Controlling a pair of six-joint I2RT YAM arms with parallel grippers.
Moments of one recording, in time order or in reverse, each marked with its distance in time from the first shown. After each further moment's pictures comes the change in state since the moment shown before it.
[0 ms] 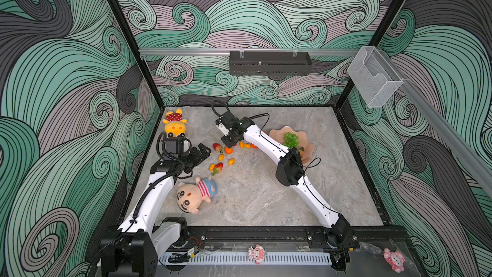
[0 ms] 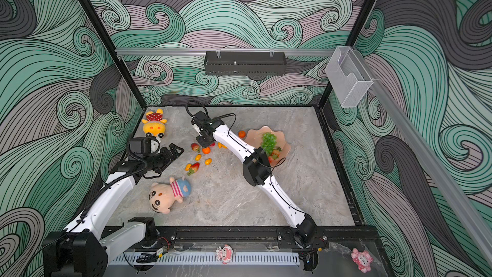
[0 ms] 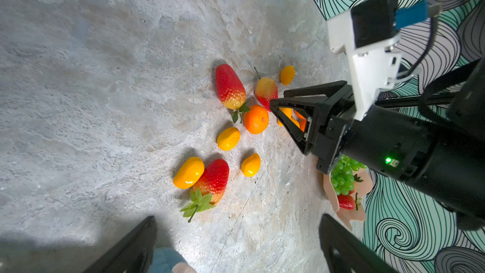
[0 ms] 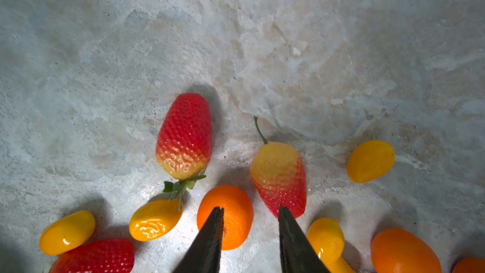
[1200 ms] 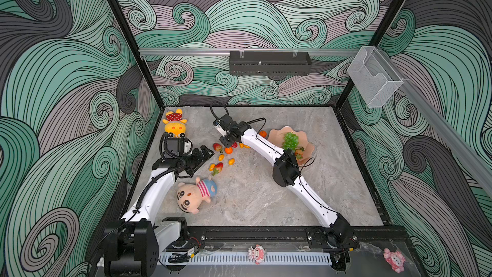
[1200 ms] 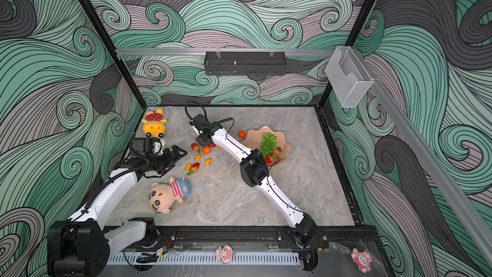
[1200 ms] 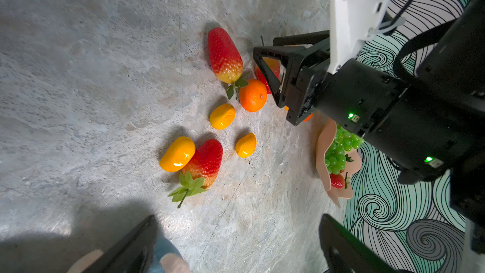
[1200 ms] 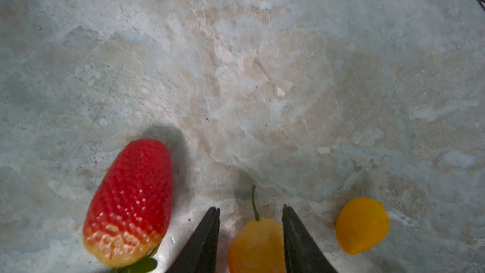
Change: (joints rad) left arm 0.013 0.068 0.001 -0.018 0.107 0.004; right arm 0.005 0.103 0.048 0.140 0.102 -0.085
